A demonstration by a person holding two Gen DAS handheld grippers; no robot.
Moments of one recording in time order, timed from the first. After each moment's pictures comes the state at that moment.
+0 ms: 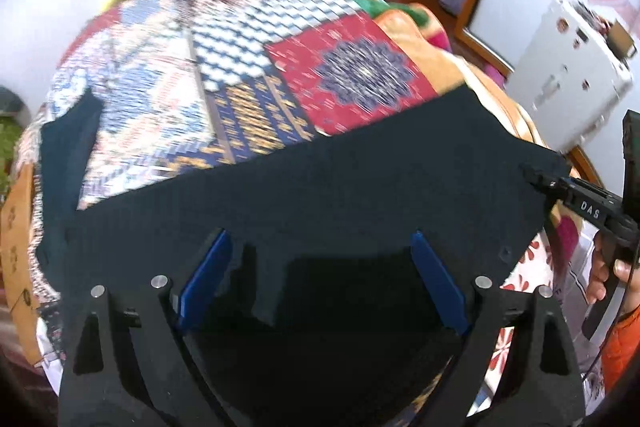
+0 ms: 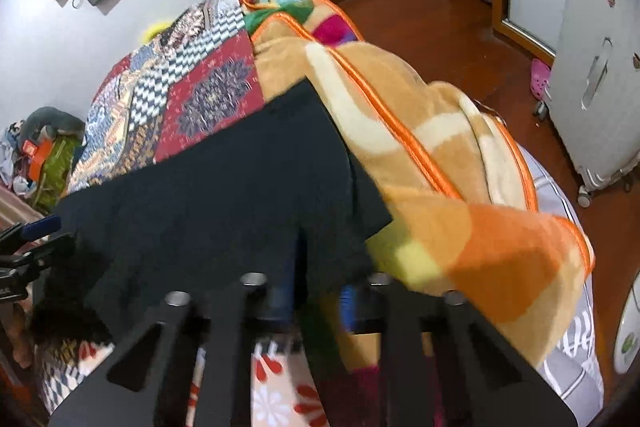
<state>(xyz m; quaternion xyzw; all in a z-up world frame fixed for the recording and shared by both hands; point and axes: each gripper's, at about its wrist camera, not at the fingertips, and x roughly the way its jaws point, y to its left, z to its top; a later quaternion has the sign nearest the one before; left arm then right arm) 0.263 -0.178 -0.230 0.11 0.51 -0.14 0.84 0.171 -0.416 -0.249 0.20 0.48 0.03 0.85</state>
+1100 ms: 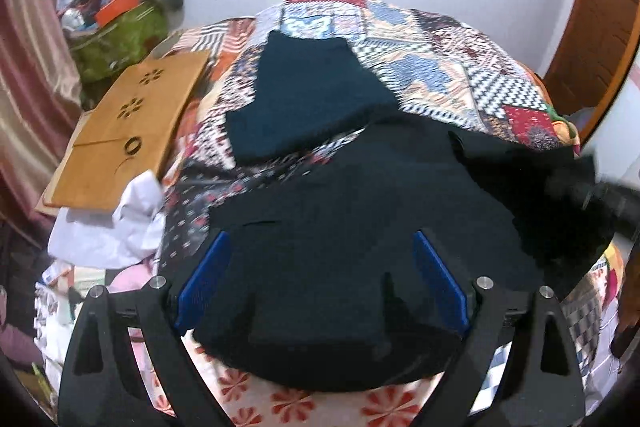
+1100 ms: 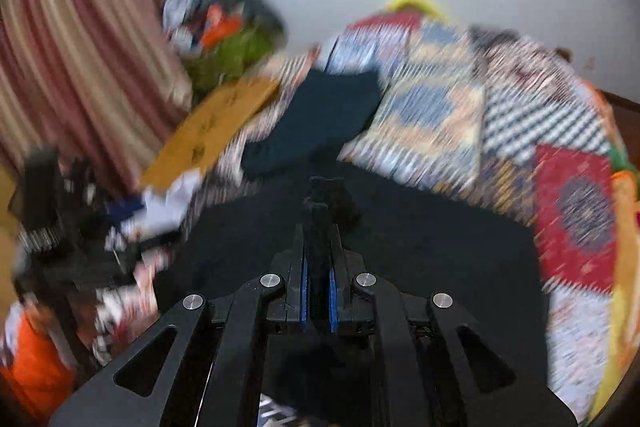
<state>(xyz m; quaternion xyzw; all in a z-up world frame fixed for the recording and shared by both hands) 0.127 0.101 -0.196 -0.05 0.44 0.09 0.89 0.162 -0.101 -0.164 0.00 0.43 0.38 0.82</state>
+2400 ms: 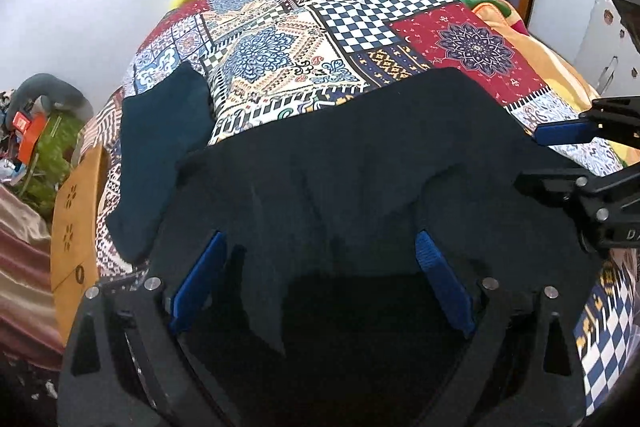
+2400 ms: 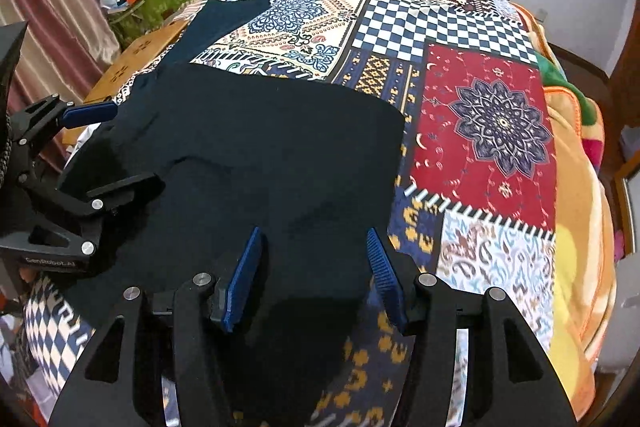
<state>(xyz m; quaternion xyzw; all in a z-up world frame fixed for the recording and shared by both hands) 0.225 -0.067 -0.243 0.16 0.48 -0.05 0.86 0.195 -0.209 -0.219 -0.04 0.51 0.27 0.82</state>
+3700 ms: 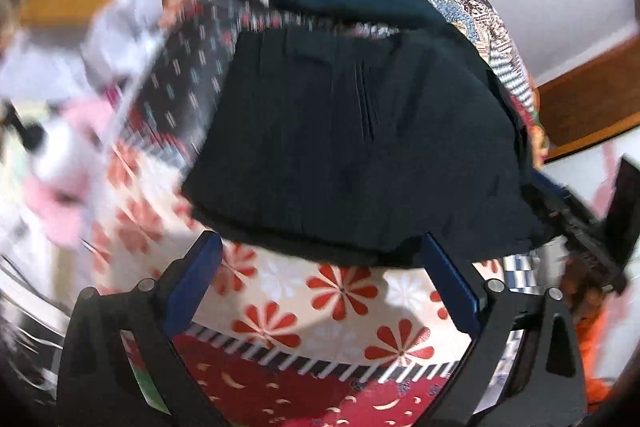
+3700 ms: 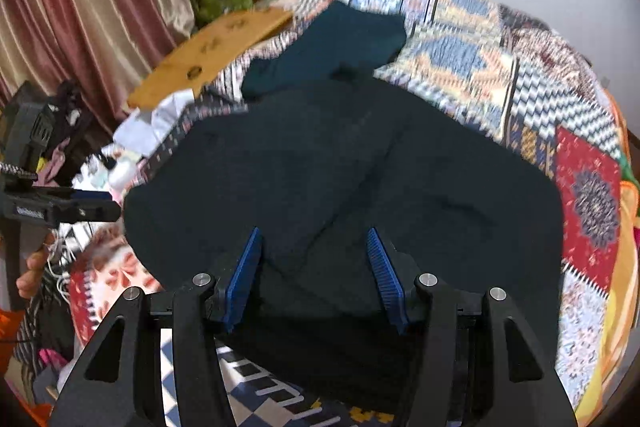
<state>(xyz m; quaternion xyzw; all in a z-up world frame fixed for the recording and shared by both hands) 0.062 0.180 -0.279 -0.30 0.55 0.02 0.78 0.145 -0.078 -0.198 -0.10 0.46 0.38 0.80</state>
